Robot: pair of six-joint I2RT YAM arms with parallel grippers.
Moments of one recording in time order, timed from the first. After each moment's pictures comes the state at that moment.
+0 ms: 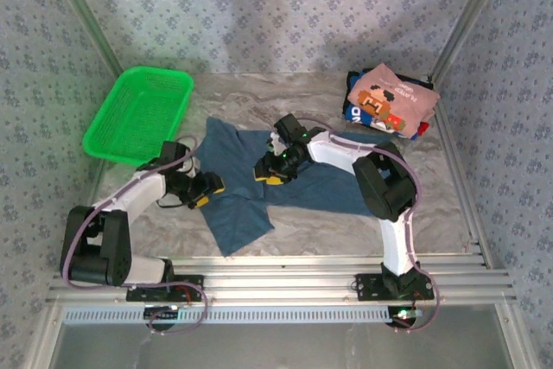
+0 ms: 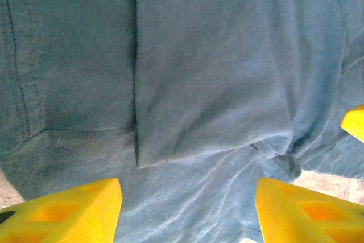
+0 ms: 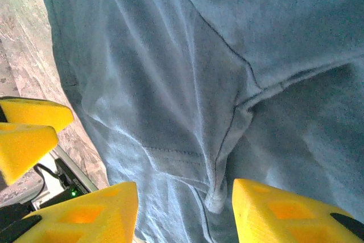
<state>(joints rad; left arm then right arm) -0.17 1.37 0.70 -0.56 0.46 -0.63 0.65 2.03 1.42 -0.53 -0.63 0.61</state>
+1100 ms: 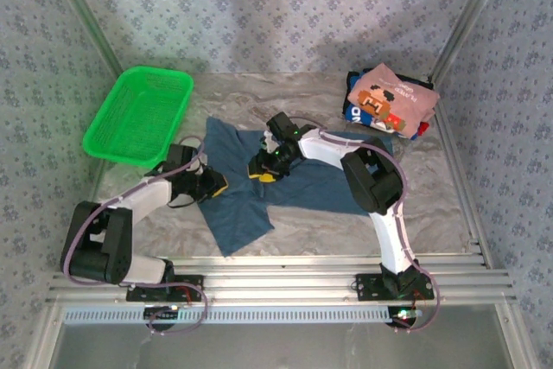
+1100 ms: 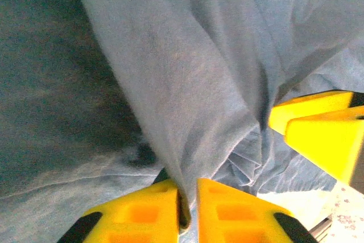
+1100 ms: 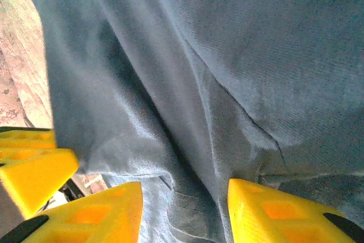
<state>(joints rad) -0.22 1.38 0.63 -0.26 0.52 -0.78 0.66 2.14 1.53 -0.53 -0.64 0.64</state>
